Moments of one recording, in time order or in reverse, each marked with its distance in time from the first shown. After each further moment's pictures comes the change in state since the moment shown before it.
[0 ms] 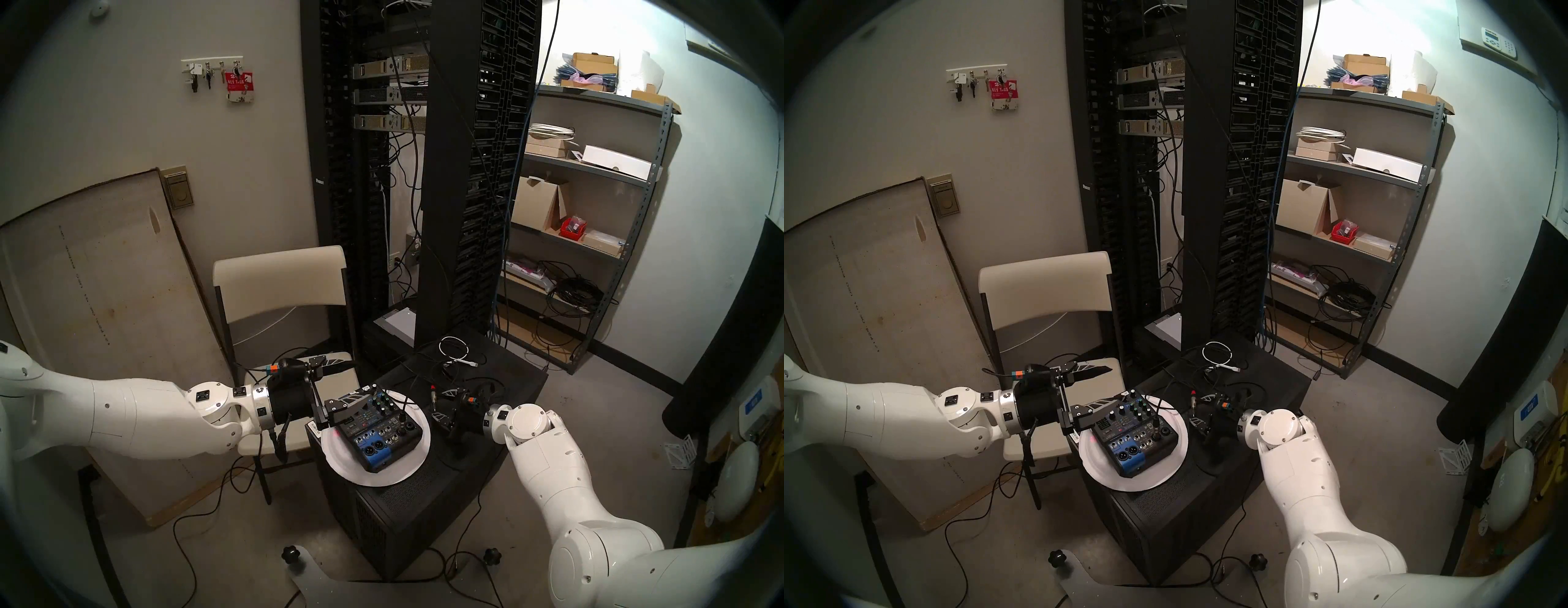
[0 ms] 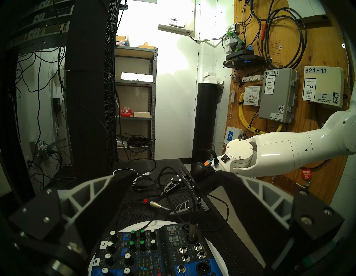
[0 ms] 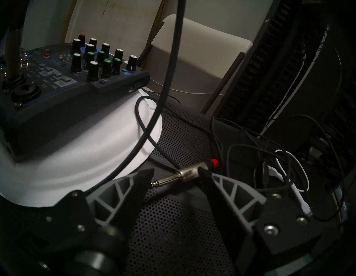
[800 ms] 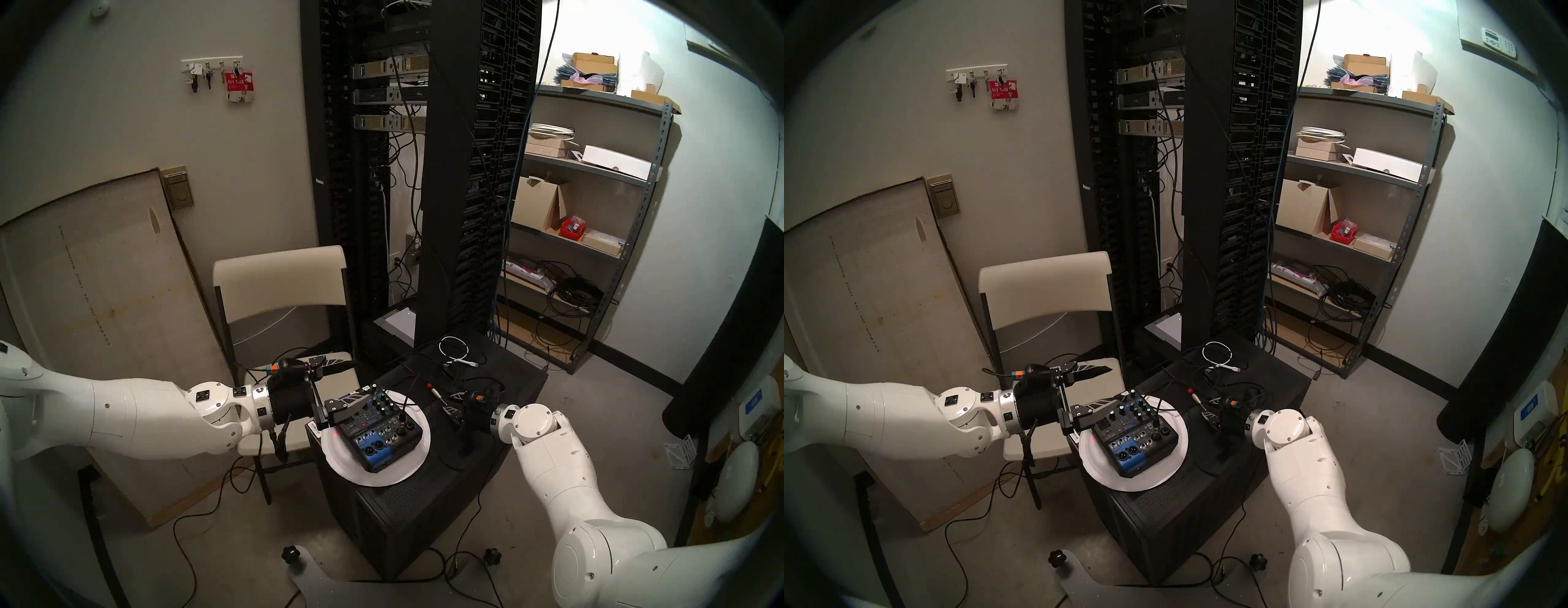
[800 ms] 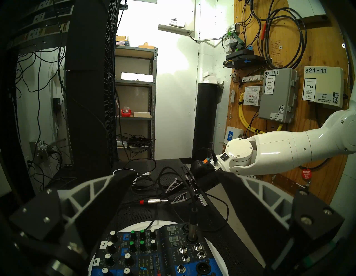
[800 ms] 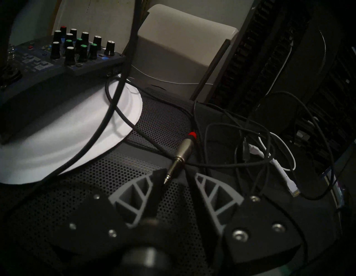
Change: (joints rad) left arm 0.000 0.000 0.000 0.000 0.000 0.000 0.000; right arm 0.002 0.016 0.019 0.006 -0.013 0.026 -0.033
